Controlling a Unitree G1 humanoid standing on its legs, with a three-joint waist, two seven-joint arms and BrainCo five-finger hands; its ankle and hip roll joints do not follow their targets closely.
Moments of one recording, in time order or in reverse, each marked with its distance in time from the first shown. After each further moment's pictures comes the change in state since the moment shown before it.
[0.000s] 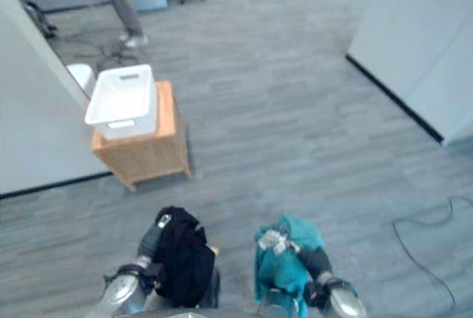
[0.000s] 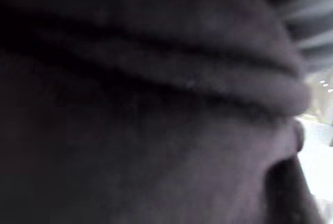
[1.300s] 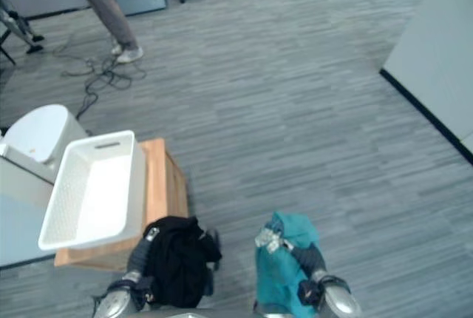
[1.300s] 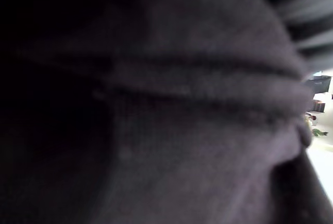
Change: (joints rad) left arm 0.055 -0.034 0.047 0.069 0.011 -0.042 0.009; right arm -0.006 0.013 0.025 -0.013 -0.015 0.001 0.014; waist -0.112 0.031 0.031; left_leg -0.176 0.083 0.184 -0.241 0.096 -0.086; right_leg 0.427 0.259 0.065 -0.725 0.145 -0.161
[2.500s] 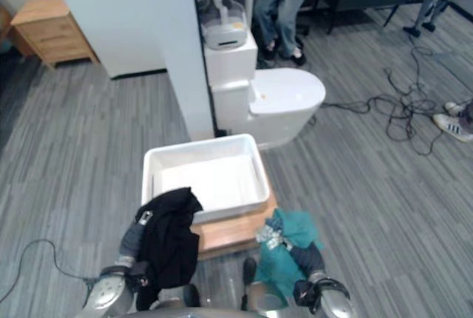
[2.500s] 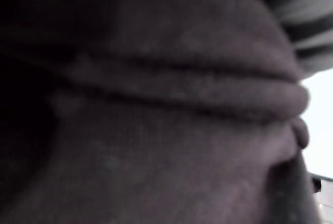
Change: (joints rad) left arm 0.010 0.049 0.067 -0.150 0.096 0.011 0.114; right arm 0.009 0.050 -0.041 -0.075 -0.066 -0.006 -0.093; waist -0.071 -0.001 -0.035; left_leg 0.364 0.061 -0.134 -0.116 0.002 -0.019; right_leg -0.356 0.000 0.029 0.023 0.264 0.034
